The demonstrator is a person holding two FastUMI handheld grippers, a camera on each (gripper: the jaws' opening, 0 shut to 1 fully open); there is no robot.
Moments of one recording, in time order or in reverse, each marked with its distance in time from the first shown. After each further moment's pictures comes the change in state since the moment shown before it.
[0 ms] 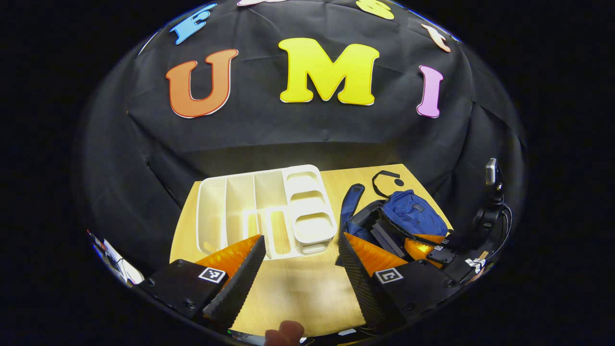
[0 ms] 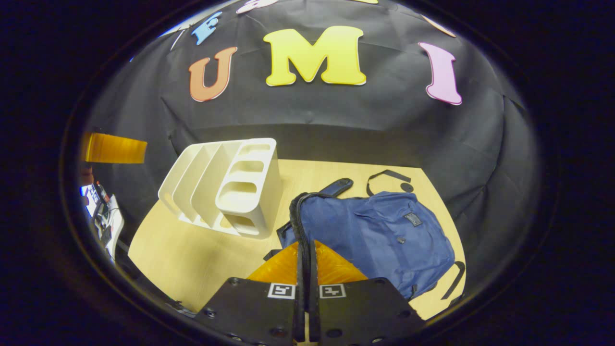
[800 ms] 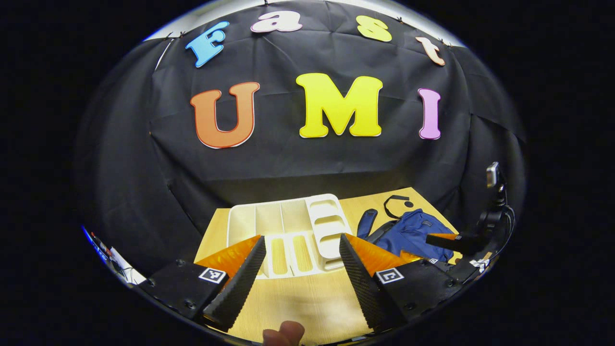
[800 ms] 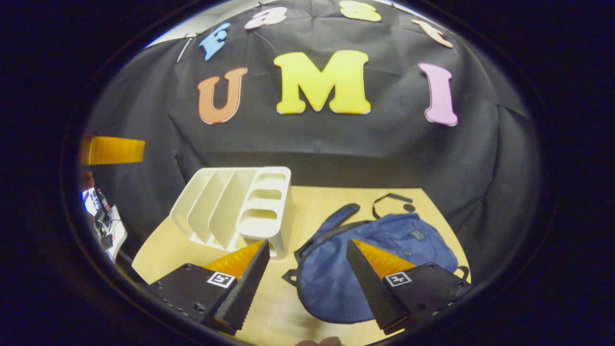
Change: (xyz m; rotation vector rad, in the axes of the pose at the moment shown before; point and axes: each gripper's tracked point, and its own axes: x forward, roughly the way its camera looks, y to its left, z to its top) left arm -0.015 0.020 0.022 0.030 -0.246 0.068; right arm -0.045 0.035 0.060 -0.005 -0.256 -0.021
